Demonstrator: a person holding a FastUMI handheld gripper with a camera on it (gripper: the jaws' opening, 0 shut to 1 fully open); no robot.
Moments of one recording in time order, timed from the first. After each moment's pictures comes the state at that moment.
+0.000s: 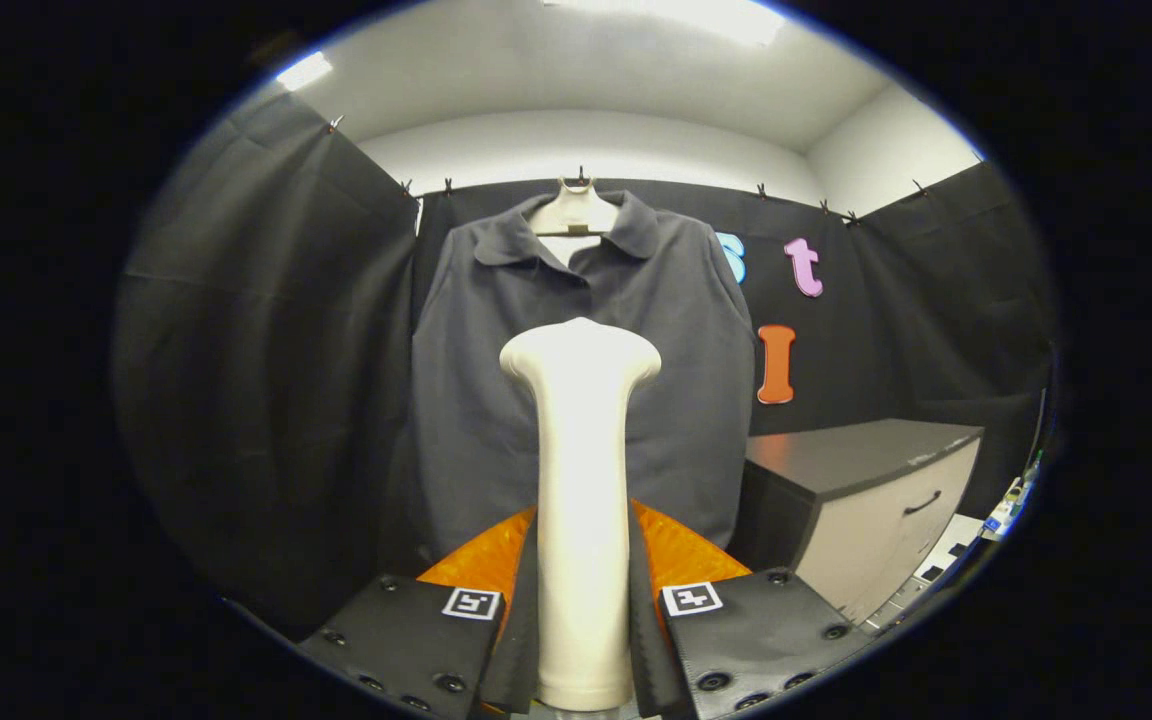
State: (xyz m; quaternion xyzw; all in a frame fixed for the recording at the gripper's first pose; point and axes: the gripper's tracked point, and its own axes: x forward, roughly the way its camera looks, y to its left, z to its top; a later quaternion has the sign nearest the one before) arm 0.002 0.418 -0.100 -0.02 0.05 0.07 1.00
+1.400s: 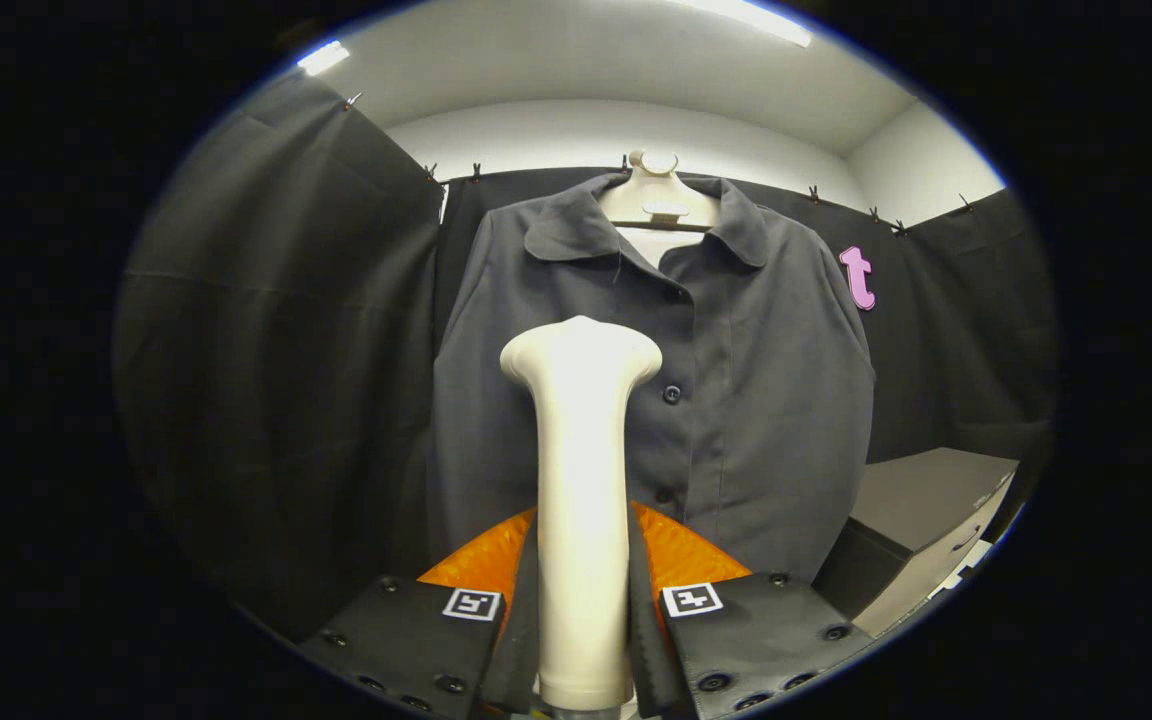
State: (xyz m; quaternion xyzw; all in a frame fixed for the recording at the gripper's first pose) arm 0.094 0.489 -0.116 -0.03 0.09 0.10 0.99
